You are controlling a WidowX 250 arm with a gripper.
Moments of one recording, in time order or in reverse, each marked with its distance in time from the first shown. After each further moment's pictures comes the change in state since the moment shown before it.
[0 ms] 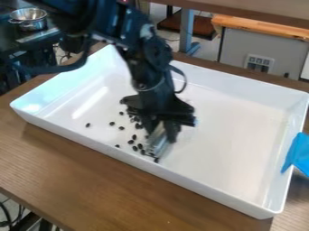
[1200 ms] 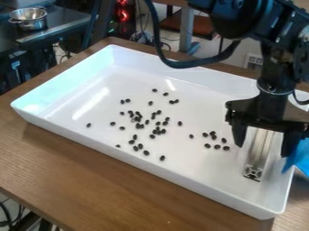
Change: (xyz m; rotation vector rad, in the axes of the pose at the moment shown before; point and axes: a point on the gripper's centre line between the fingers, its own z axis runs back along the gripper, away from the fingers) arm 0.034 -0.155 0.000 -0.026 0.022 0.002
